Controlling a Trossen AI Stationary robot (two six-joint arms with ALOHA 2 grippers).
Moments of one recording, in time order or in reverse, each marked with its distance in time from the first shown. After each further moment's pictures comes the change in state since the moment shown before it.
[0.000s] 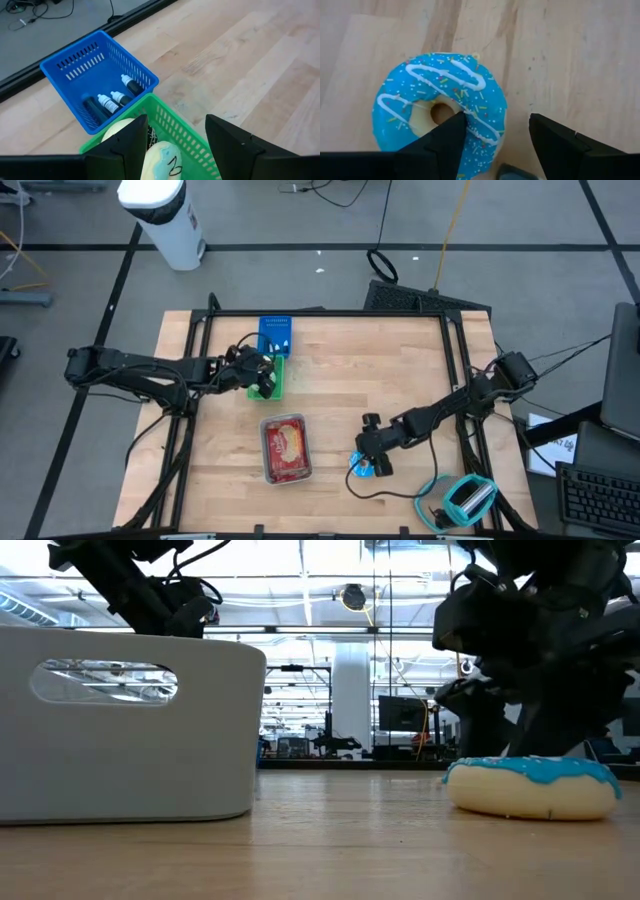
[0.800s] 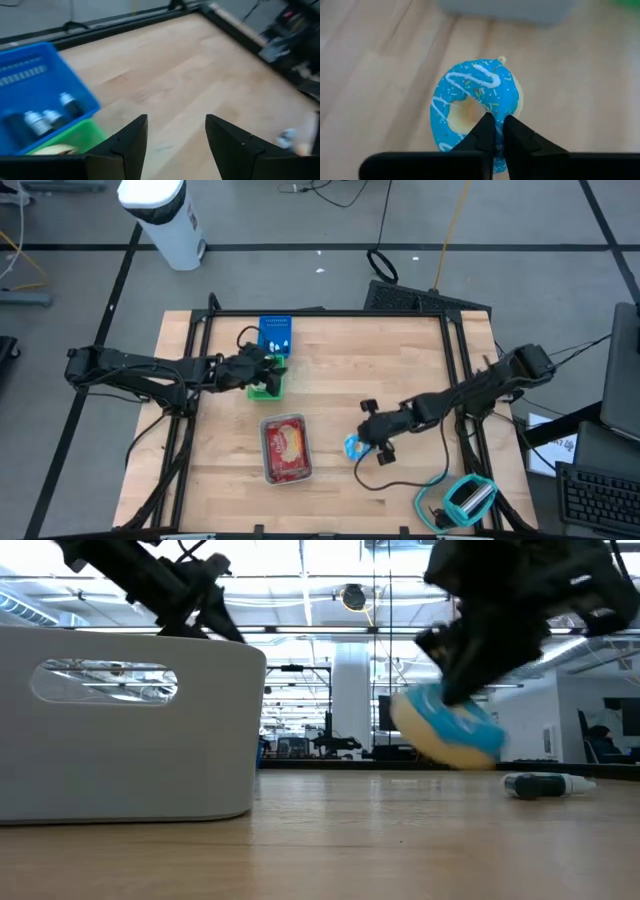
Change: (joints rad) left arm -0.002 0.000 0.000 0.249 0.114 -0.105; right arm -0.082 -0.185 -0.004 -0.007 0.017 -0.229
